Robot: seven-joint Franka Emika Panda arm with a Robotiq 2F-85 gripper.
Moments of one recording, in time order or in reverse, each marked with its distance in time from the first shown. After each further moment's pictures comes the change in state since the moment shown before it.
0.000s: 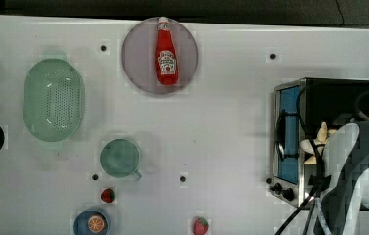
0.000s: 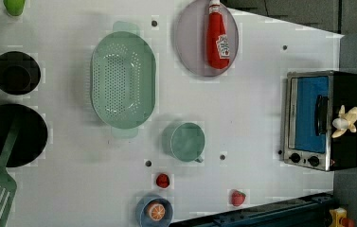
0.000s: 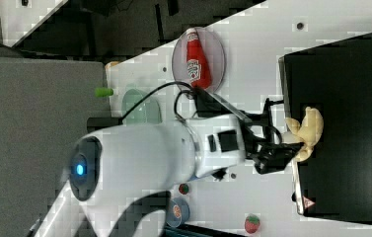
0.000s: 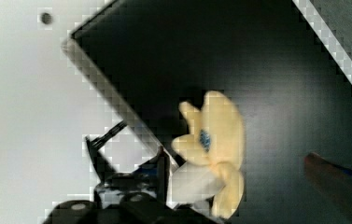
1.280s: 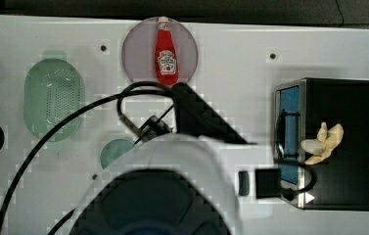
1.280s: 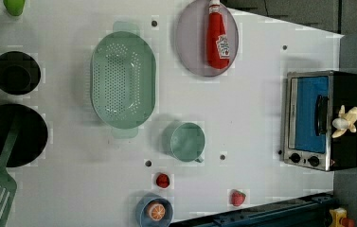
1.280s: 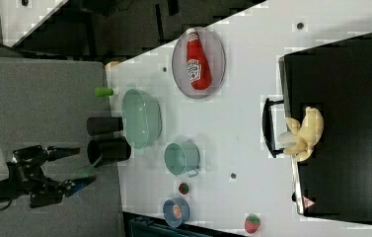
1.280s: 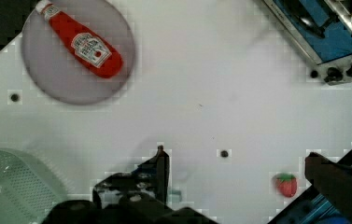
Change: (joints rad) arm 0.150 -0.460 0.581 0.039 -0.078 -0.495 0.804
